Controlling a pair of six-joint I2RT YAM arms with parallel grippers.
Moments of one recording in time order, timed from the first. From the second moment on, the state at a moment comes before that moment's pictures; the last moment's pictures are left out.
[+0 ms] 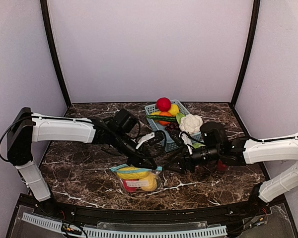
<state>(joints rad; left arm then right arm) -0.89 1.73 1.19 -0.36 0.81 0.18 0.89 1.28 0.65 0.09 -0.53 0.15</state>
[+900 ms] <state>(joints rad) -0.88 1.72 1.18 -0.36 0.84 0.16 0.92 1.43 0.71 0.15 -0.59 0.16</state>
